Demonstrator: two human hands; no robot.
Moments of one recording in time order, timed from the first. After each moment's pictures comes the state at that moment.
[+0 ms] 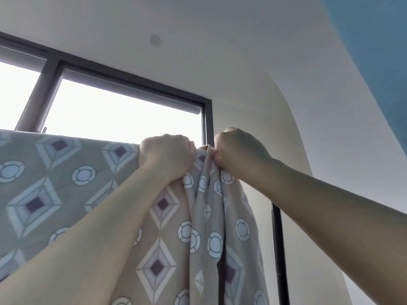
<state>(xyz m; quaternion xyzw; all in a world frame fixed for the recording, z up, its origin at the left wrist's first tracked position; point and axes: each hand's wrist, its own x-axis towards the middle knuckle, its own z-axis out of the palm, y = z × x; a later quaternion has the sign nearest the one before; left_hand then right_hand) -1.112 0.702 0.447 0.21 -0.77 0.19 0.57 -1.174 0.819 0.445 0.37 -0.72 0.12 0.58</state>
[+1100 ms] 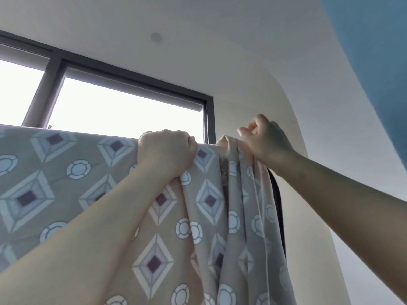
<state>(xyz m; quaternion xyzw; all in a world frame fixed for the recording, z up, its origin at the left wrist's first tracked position) -1.103 0.707 0.440 0.20 -0.73 0.22 0.61 -1.202 0.855 0.451 0.36 -0.69 0.45 0.44</state>
